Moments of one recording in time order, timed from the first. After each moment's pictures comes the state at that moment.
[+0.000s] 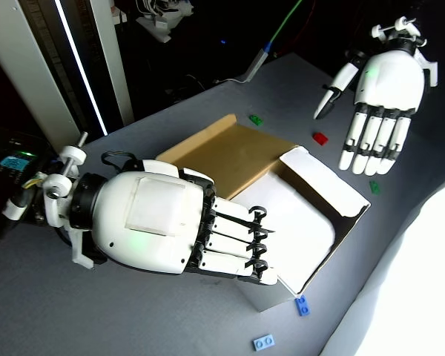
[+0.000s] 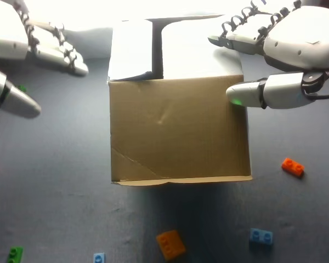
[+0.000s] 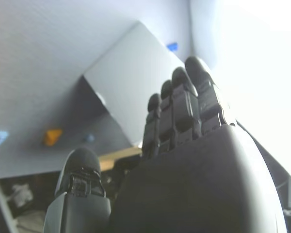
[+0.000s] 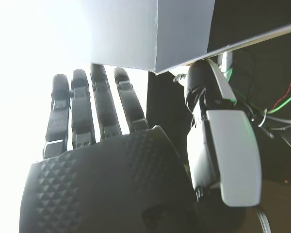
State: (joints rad) left arm 0.08 -1.07 1.81 1.97 -1.00 -0.45; right arm -0.18 -1.03 1.15 -0.13 0.38 -0.99
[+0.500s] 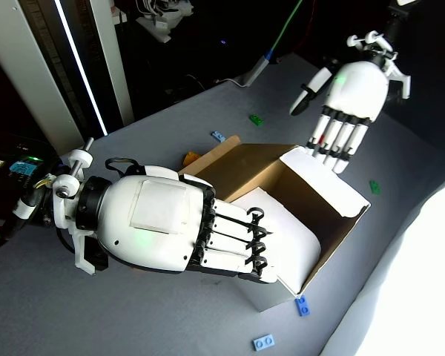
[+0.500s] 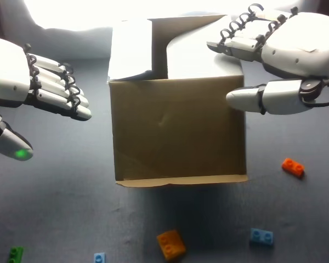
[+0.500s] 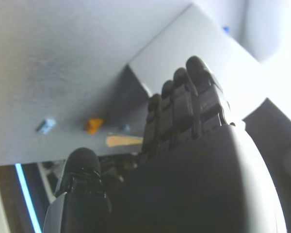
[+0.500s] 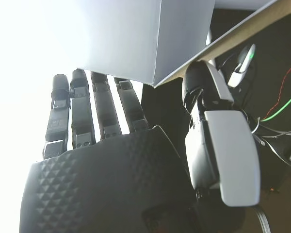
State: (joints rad) left arm 0.19 -1.04 1.74 1.89 -1.08 -0.37; right arm -0.19 -1.02 1.14 -0.13 0.38 -1.00
